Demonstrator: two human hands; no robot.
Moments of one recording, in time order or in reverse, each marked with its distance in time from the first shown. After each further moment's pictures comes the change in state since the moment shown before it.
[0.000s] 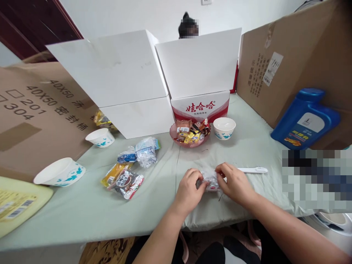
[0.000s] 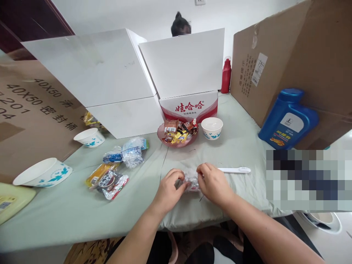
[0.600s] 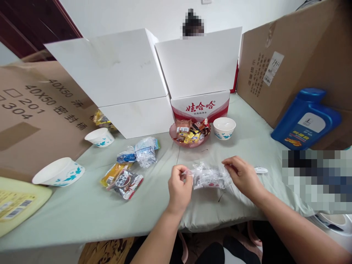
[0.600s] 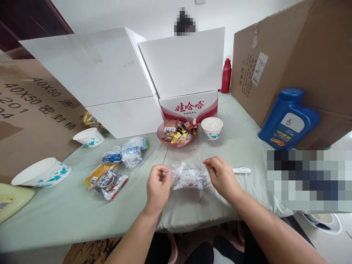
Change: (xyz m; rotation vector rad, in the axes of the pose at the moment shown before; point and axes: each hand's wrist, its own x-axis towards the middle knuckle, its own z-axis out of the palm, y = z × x) left_hand 0.000 -0.014 -0.001 -0.179 0.459 -0.204; right_hand 0.005 0.018 -0.019 0.154 0.099 0.095
